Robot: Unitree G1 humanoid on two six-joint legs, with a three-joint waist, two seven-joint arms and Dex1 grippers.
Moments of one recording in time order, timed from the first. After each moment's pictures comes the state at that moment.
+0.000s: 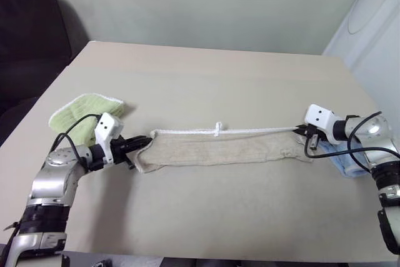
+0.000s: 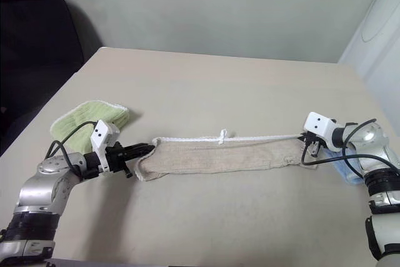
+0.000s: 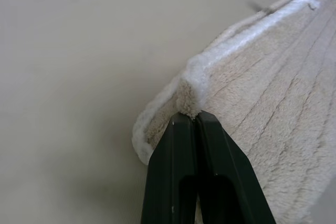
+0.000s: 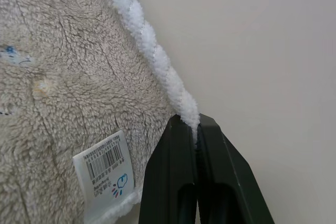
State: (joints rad) left arm -0.29 0.75 0.14 0.20 -0.43 0.41 -0.99; right arm -0.66 -0.83 0.16 0.63 -0.09 -0.07 1.08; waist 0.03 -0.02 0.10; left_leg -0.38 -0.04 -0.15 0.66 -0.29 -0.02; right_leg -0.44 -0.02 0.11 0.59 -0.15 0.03
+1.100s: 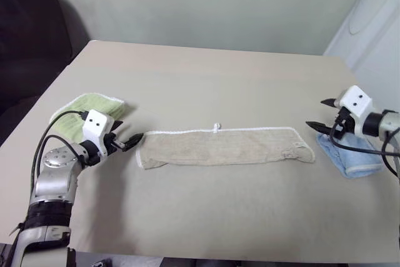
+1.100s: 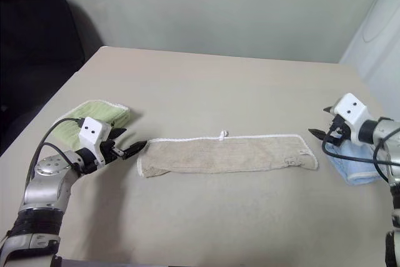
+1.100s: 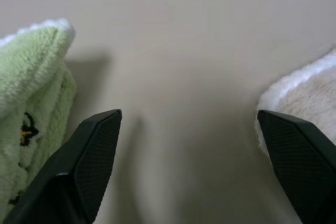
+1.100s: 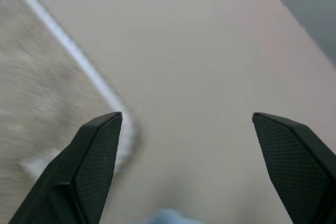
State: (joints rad) left arm -0.34 0.72 0.21 0.35 -0.30 0.21 -0.78; right arm -0.37 -0.91 -0.17 0.15 0.20 0.30 1.02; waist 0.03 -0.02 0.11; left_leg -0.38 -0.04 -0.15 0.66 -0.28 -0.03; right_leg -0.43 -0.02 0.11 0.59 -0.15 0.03
